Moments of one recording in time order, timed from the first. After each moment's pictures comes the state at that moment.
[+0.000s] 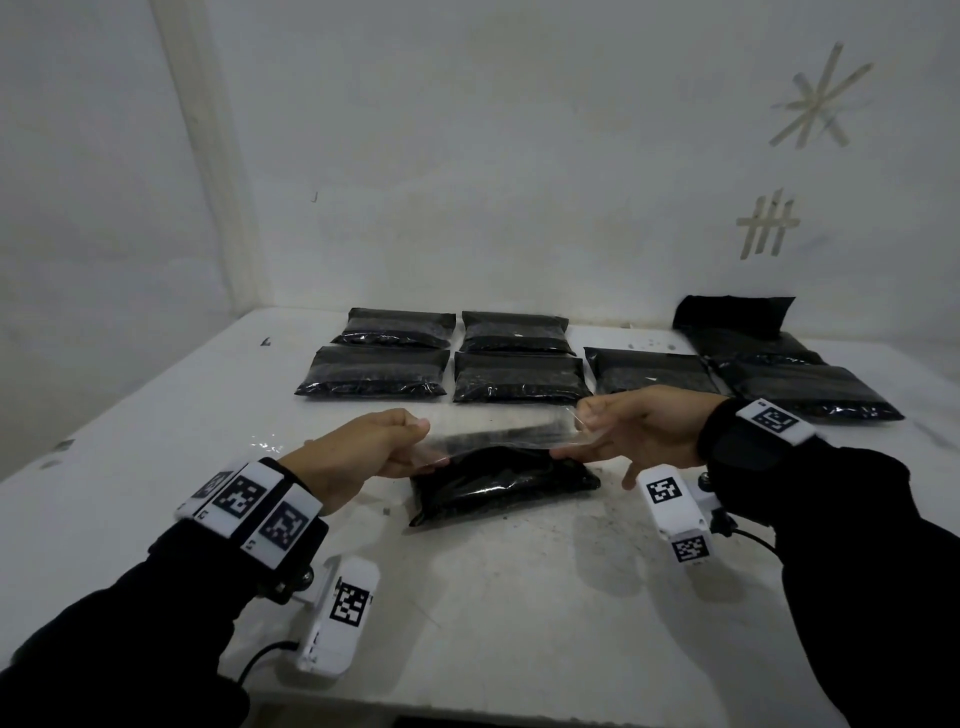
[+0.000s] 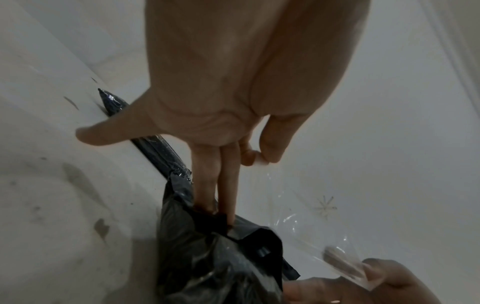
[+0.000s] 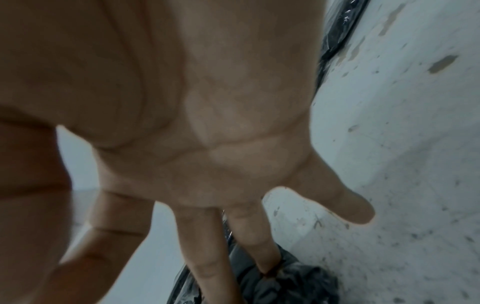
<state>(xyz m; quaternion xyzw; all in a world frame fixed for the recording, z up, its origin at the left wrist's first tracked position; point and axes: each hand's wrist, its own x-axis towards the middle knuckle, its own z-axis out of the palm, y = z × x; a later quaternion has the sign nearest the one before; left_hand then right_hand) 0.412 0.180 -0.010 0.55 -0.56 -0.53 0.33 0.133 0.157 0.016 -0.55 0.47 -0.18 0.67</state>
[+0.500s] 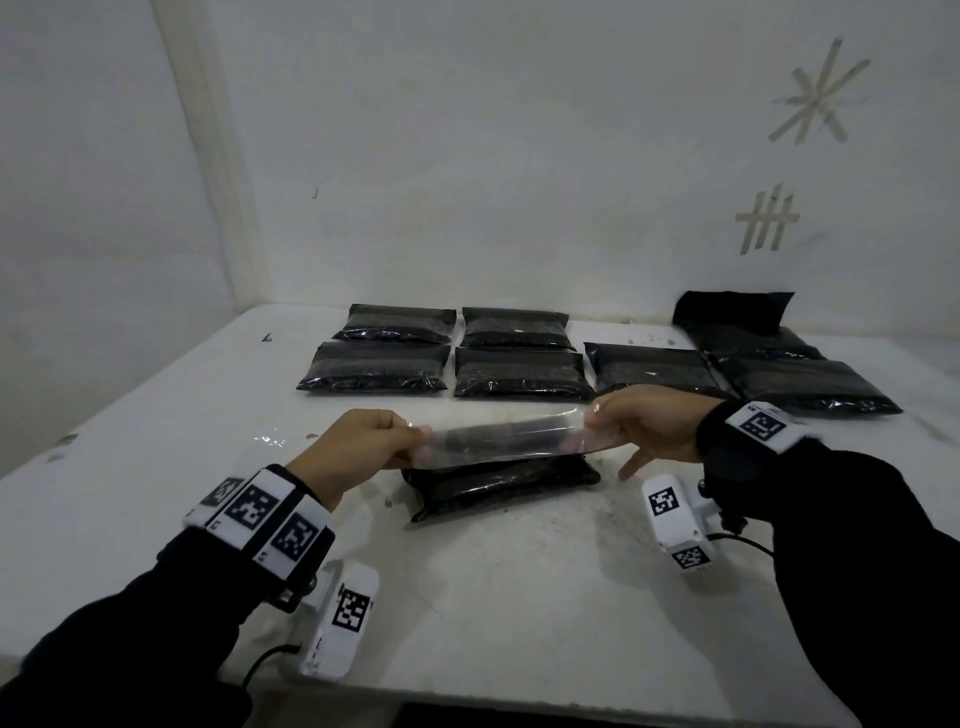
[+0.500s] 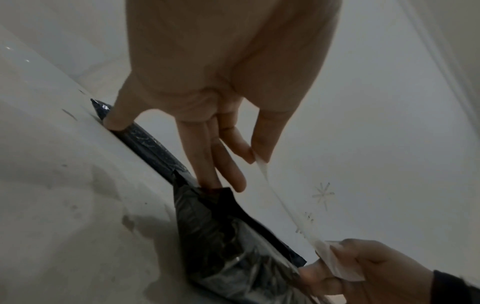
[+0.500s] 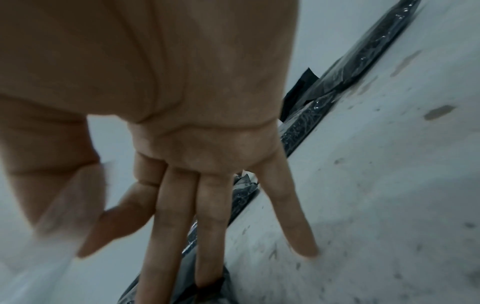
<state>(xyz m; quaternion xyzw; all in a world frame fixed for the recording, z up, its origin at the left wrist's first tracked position) 0.416 0.179 -0.021 0.56 -0.56 -0.48 0.38 0.122 0.146 0.000 -0.58 0.56 -0.18 0.56</state>
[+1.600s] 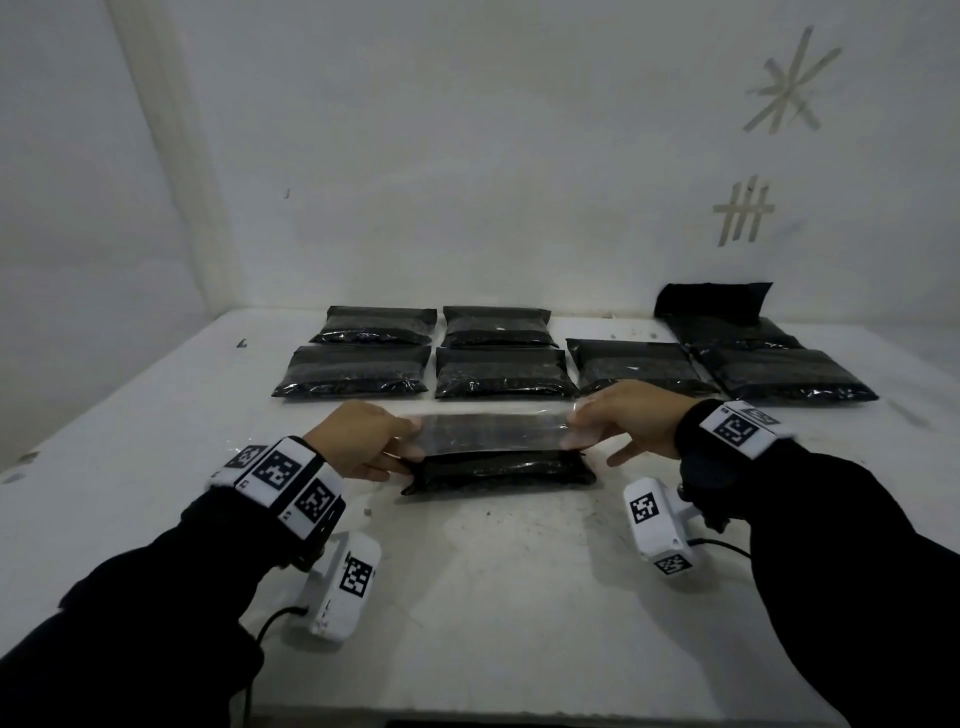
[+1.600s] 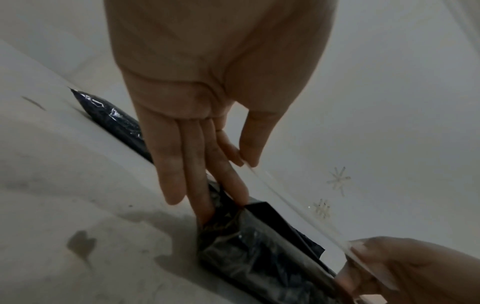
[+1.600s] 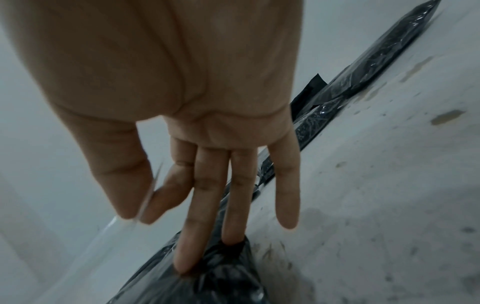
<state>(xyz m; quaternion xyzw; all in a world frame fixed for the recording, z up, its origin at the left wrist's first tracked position) 0.399 0.151 -0.012 0.64 -0.53 -0.48 0.28 0.121 0.143 -0.004 -0.58 0.63 -0.21 0.47</state>
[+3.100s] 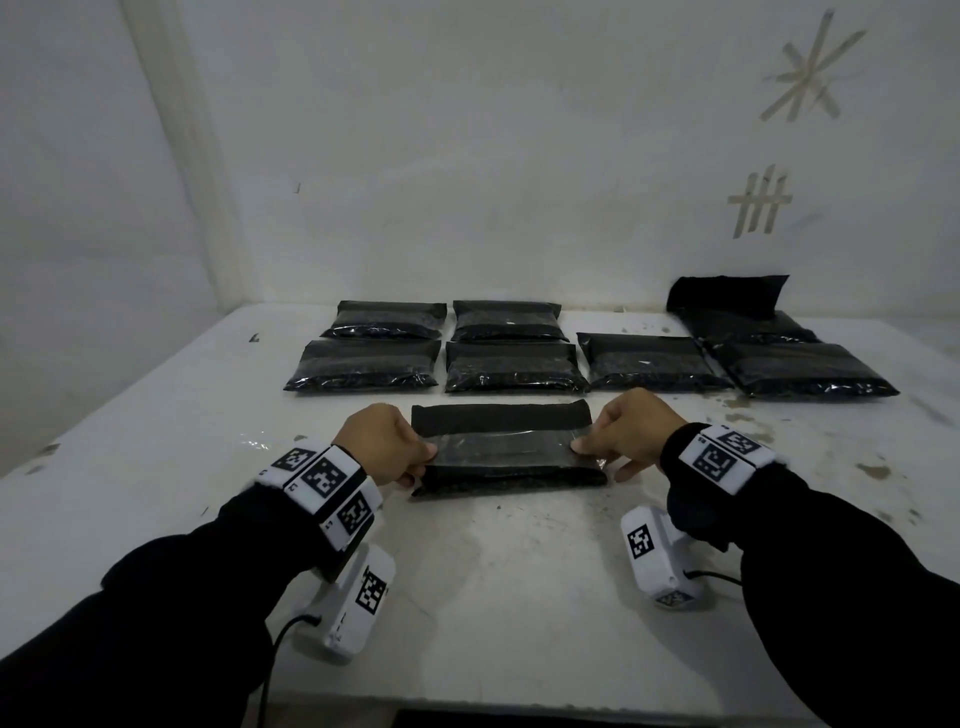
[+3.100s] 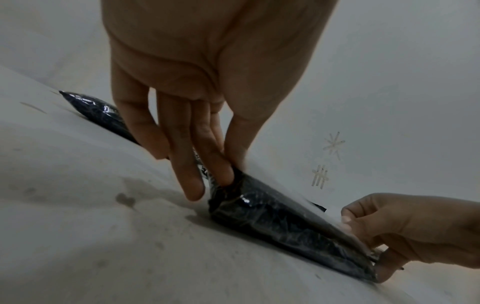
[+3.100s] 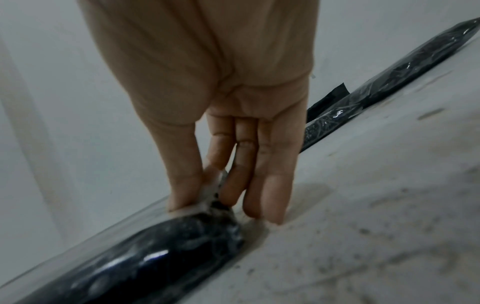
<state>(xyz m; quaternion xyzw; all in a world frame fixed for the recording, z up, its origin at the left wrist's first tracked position) 0.394 0.155 -0.030 0.67 -0.62 -0.34 0.24 0.136 0.151 -0.024 -0.56 0.72 -0.22 0.35</state>
